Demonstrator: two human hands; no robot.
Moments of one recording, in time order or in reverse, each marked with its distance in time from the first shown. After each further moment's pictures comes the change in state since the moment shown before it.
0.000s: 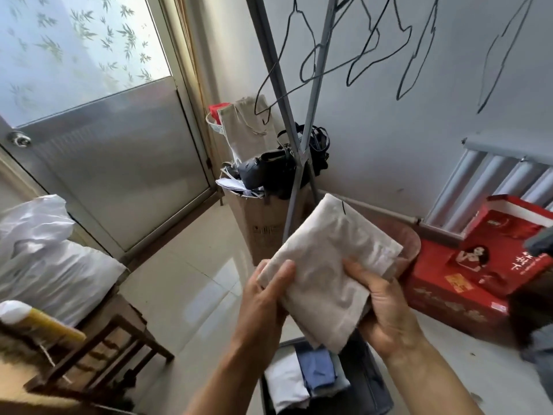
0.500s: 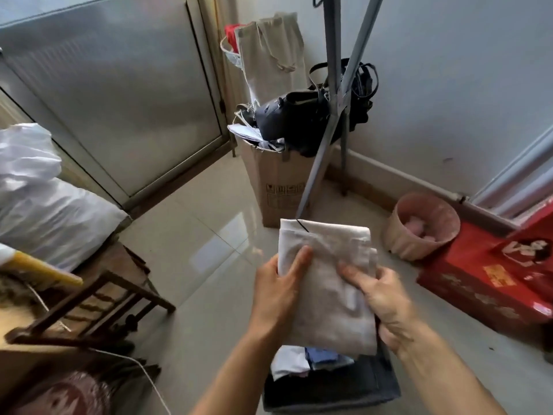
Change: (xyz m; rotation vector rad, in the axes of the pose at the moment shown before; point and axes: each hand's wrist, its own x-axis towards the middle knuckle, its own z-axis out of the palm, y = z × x) left_hand 0.110 -0.077 -0.052 0.323 0.278 -0.031; right_hand 0.119 0.075 -0.030 -0.452 0.115 0.200
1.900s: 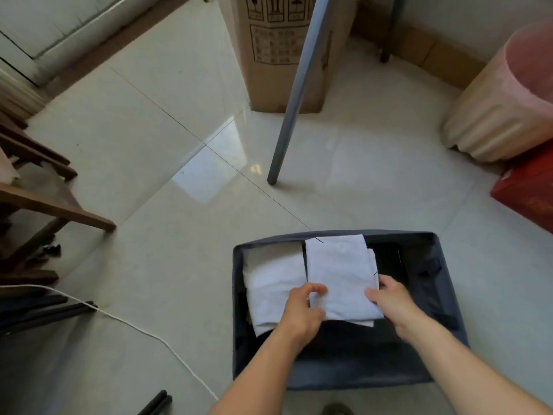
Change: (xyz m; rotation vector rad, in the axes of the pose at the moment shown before) left_hand 0.161 -0.538 0.027 0.386 -0.237 -0.597; right_hand 0.303 0.453 -0.180 -0.556 0.173 0.452
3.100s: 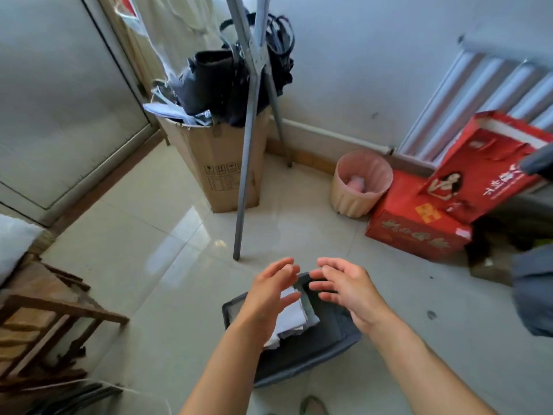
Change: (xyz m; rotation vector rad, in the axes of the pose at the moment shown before) left_hand -0.365 0.245 -0.040 -0.333 -0.194 0.289; right_hand -0.412 -0.171 -0.137 0.404 0.006 -0.361
